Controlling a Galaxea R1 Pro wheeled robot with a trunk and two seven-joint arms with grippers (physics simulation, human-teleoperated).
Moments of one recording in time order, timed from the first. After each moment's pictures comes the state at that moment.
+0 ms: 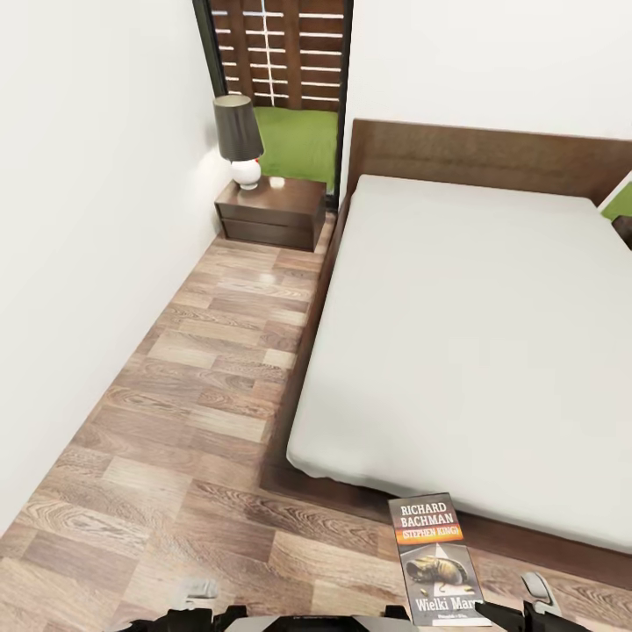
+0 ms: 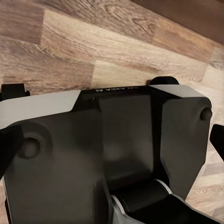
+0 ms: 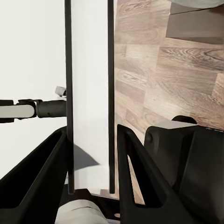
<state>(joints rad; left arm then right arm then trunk) -0.52 0.13 0.05 -0.02 0.04 -0.07 -0.59 -0.39 -0.44 -0.13 -0.23 -0.24 0.06 1.57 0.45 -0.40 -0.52</state>
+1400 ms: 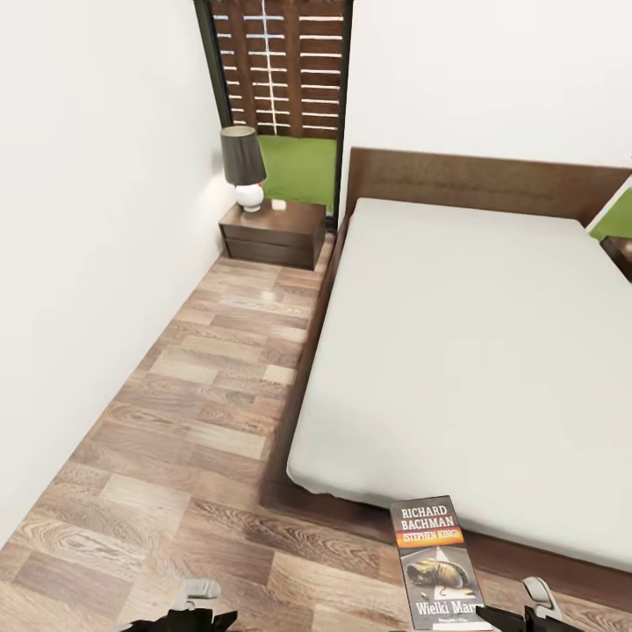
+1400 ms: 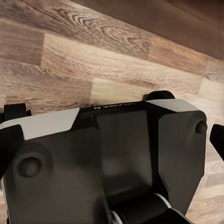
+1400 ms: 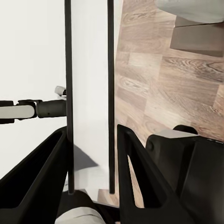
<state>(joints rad) -0.52 0.12 0.05 -0.02 0.04 -0.07 -0.59 -0.39 -0.44 -0.13 -0.21 -0.24 0.06 1.57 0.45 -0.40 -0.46</state>
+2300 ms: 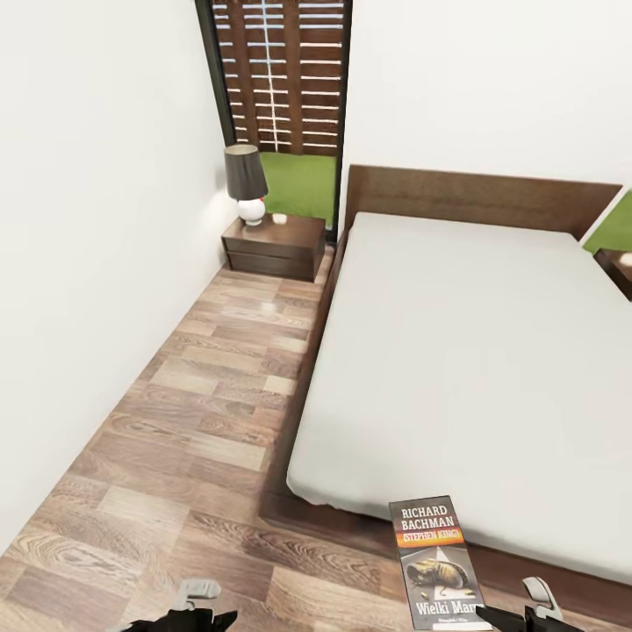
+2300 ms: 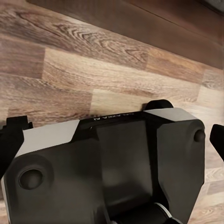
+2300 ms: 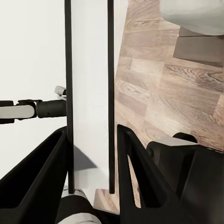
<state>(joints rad) -0.52 0.12 0.05 -0.02 0.04 -0.07 -0.59 -0.39 -0.44 -0.13 -0.21 -0.24 0.06 1.57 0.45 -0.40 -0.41</state>
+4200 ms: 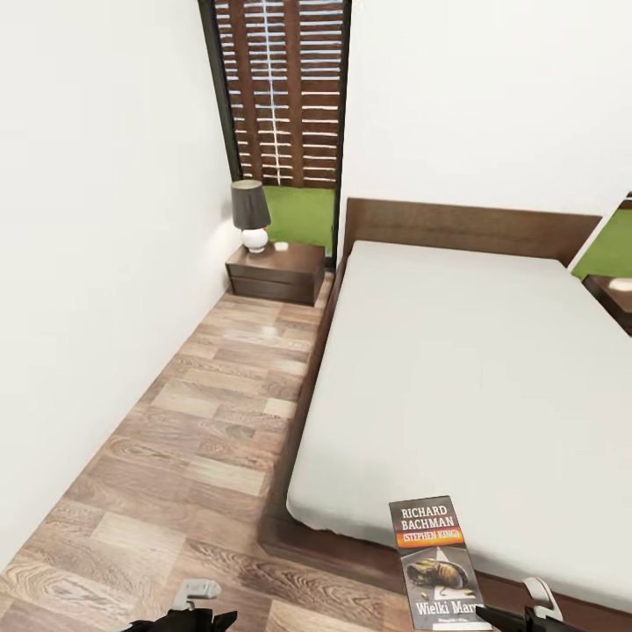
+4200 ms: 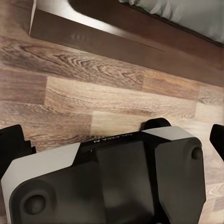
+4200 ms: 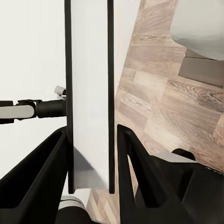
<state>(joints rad) -0.52 0.12 0.05 -0.02 0.04 -0.07 -0.59 -0.39 -0.44 -0.13 -0.21 -0.24 0.06 1.56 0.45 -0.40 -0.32</state>
